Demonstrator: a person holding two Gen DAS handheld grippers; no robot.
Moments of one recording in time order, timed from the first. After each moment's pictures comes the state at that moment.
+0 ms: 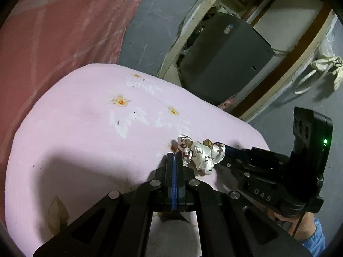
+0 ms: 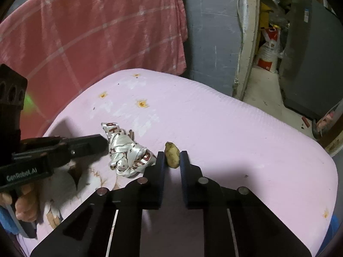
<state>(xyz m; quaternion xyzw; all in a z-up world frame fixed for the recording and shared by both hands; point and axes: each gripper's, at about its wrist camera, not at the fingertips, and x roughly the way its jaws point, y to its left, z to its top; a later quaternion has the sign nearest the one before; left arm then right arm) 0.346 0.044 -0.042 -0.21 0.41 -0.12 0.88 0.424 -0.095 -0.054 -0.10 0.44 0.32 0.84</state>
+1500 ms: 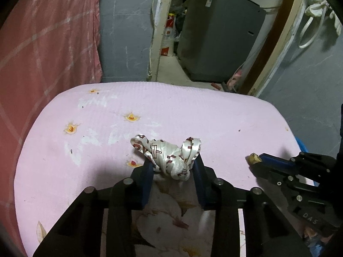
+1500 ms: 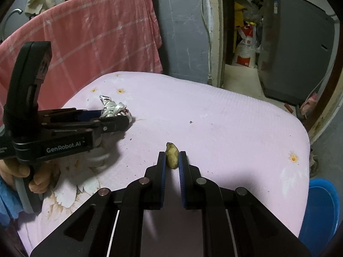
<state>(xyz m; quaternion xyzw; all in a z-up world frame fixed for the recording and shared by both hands) 0.373 -0.032 -0.043 -0.05 0.44 -0.12 0.89 0.387 -0.163 -0.043 -0.06 0.42 0.27 0.87</state>
